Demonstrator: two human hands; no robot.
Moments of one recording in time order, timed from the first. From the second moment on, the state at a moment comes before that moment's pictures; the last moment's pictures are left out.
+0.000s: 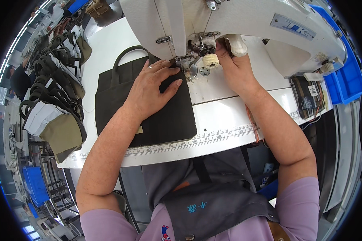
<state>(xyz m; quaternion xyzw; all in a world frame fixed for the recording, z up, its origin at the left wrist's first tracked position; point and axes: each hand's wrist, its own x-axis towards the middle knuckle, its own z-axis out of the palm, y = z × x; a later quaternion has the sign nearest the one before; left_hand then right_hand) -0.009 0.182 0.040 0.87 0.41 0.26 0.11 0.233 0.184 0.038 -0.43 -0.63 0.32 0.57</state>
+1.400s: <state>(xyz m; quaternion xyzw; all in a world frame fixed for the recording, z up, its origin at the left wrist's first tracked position) 0.000 0.105 0.089 0.92 0.33 0.16 0.16 0.251 0.166 0.050 -0.45 -0.86 0.08 0.24</state>
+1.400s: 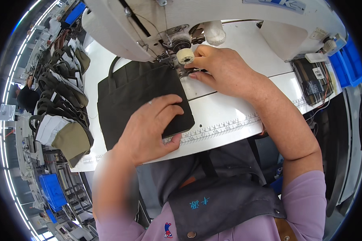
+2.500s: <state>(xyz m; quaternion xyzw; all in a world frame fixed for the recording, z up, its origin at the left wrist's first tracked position) -0.004 0.100 0.077 0.86 0.42 0.25 0.17 0.240 0.160 0.041 -0.42 -0.87 0.04 0.26</state>
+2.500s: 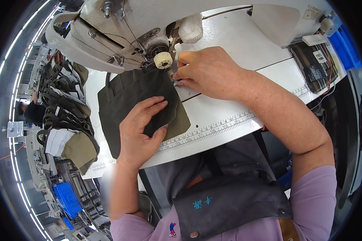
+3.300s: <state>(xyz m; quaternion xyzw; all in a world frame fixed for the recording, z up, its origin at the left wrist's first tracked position) -0.005 0.111 0.098 0.85 0.42 0.19 0.25 0.240 0.163 0.039 -0.41 -0.87 -0.01 0.28</state>
